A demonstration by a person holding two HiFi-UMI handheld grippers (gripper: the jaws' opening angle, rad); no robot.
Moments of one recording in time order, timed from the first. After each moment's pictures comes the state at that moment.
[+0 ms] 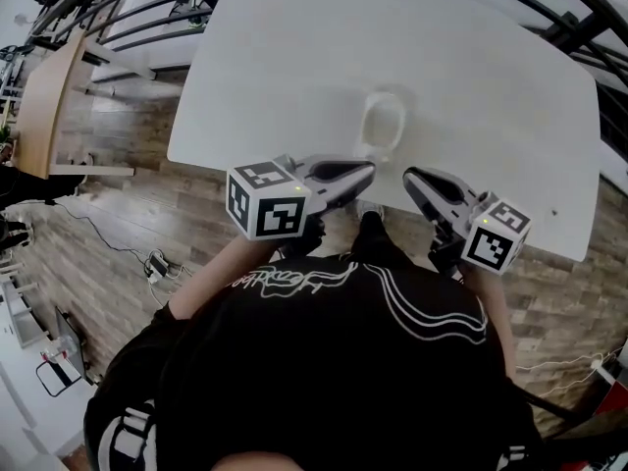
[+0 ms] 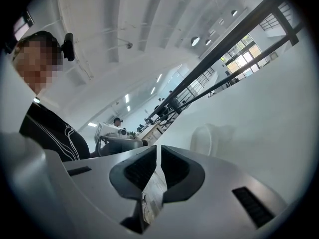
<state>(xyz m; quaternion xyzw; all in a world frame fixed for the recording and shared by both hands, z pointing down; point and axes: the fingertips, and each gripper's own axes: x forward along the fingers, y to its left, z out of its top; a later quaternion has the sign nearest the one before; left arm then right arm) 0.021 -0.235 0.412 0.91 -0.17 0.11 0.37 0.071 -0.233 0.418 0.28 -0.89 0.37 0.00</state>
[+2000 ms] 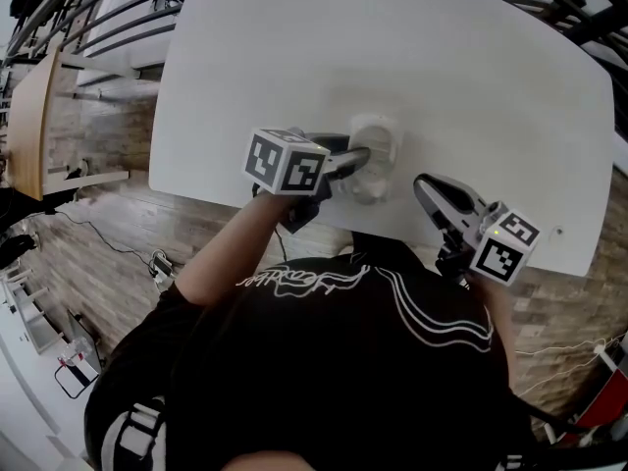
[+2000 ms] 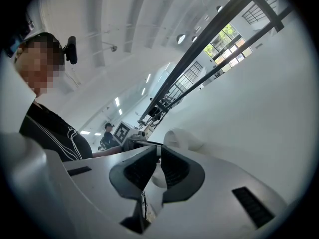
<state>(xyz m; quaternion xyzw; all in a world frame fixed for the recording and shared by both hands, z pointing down) 0.031 -0.351 0.547 0.84 -0.20 0.26 0.43 0.114 -0.303 0.469 0.30 -0.86 0.42 0.00</state>
